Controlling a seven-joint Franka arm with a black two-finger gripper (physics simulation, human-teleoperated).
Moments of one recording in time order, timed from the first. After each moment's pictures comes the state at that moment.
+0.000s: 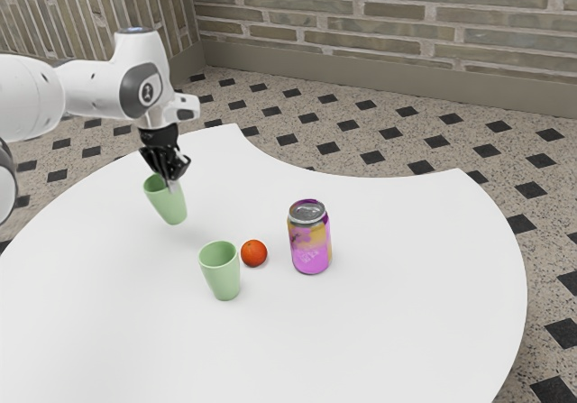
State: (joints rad) arm -0.06 0.38 0.27 -1.63 -0.08 1.96 0.33
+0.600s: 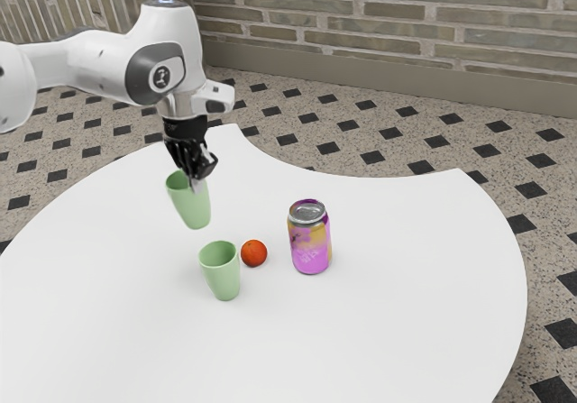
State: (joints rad) arm -0.15 0.13 0.12 -1.78 0.03 1.85 0.23
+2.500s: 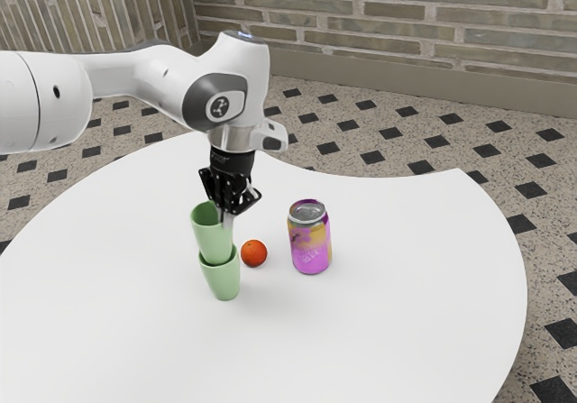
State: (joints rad) arm -0.19 0.24 0.00 -1.71 0.13 1.72 -0.07
